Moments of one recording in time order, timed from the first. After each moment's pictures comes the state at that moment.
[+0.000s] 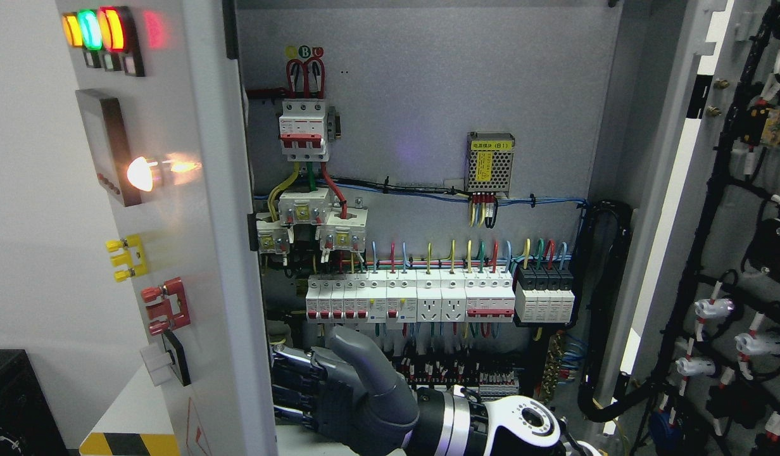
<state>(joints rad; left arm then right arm) 0.04 0.06 -0.24 0.10 0.24 -0.20 -0.16 -0.69 -0.06 0.53 -1.75 -0.78 0.47 0.64</state>
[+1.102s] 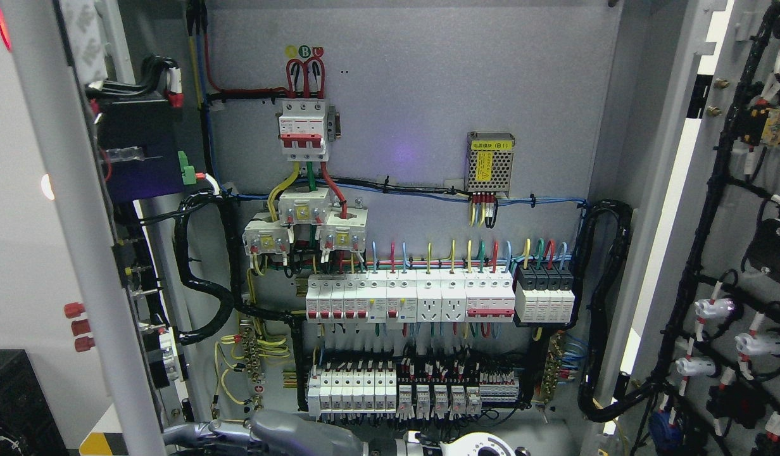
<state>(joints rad) 0.00 0.06 -0.24 0.10 0.24 -0.20 -0.16 -0.67 -0.03 0.66 -1.77 -0.66 0.47 0.64</state>
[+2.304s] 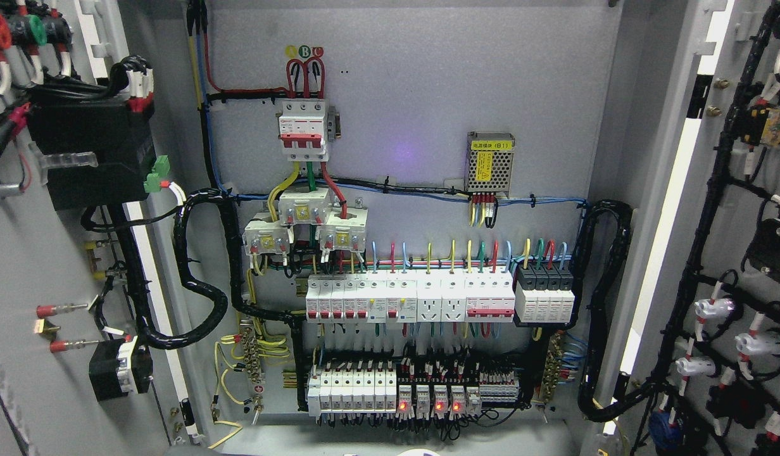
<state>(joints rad) 0.00 0.06 -0.24 0.10 0.24 -0.20 -0.16 -0.67 0.11 0.72 -1.68 -0.58 0.52 0.64</state>
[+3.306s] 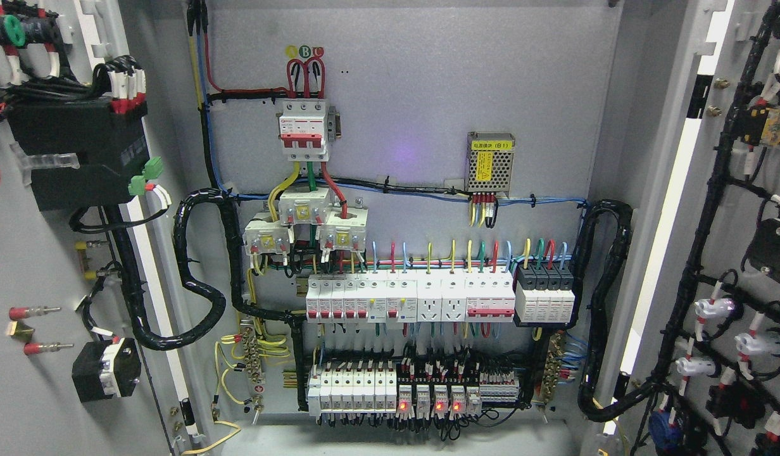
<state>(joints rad) 0.00 0.06 -0.24 0.09 0.24 -0.20 -0.16 -0.67 0.12 0.72 -1.65 -0.55 0.52 0.63</state>
